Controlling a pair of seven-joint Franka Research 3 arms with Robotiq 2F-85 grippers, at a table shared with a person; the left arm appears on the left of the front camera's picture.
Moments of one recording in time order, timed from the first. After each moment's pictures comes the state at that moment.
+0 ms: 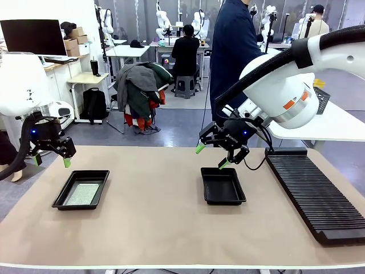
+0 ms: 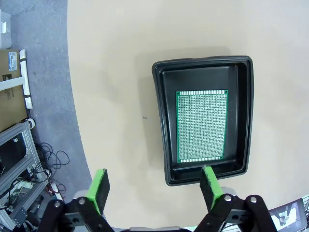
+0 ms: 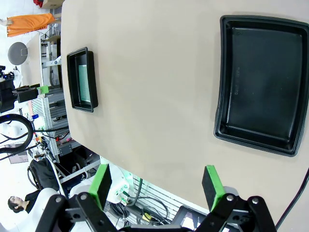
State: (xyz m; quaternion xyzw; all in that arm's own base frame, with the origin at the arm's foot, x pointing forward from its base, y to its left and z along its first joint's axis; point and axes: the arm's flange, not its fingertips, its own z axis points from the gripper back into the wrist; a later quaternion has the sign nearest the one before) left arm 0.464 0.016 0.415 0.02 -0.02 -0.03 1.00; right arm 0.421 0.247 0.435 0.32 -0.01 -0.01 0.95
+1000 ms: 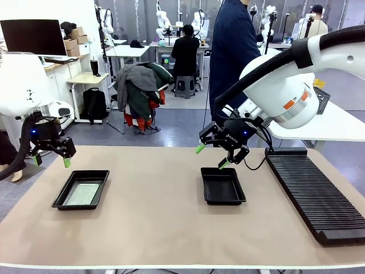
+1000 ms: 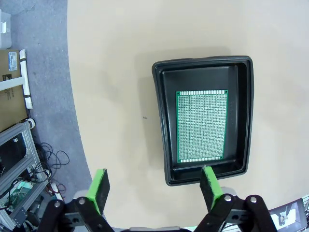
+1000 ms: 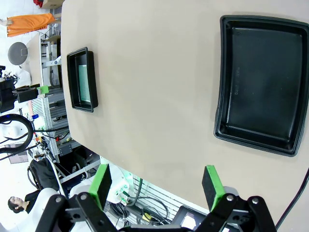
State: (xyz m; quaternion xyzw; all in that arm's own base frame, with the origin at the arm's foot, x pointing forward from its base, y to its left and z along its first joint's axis) left arm 0.464 0.016 0.415 0.02 -0.02 -0.03 1.00; right arm 0.421 0.247 0.435 0.32 -0.01 -0.01 0.95
